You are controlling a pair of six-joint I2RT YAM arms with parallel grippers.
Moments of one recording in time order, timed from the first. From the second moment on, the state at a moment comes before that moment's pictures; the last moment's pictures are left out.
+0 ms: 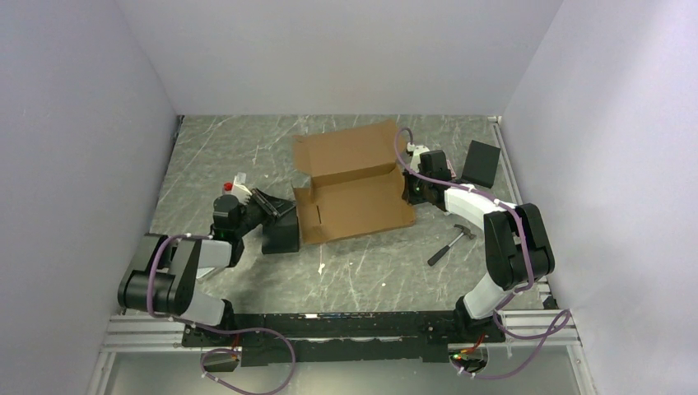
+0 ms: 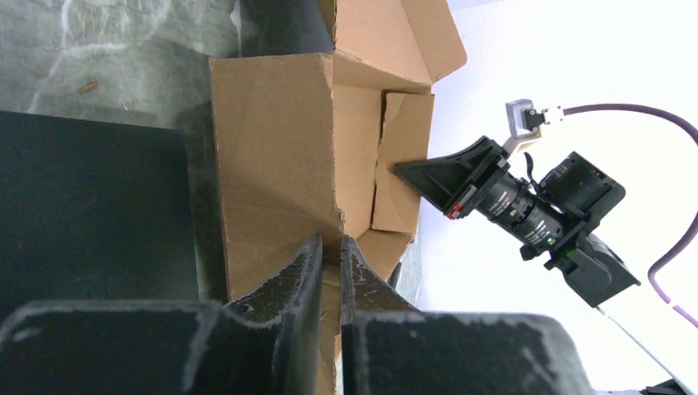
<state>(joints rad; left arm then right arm) -0.14 1.43 0.31 0.87 0.54 -1.10 0.26 1.62 0.91 -0.10 -0.15 0.07</state>
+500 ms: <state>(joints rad) -0.12 1.68 0.29 1.26 0.61 -1.26 0.26 1.63 0.91 -0.10 -0.16 0.07</state>
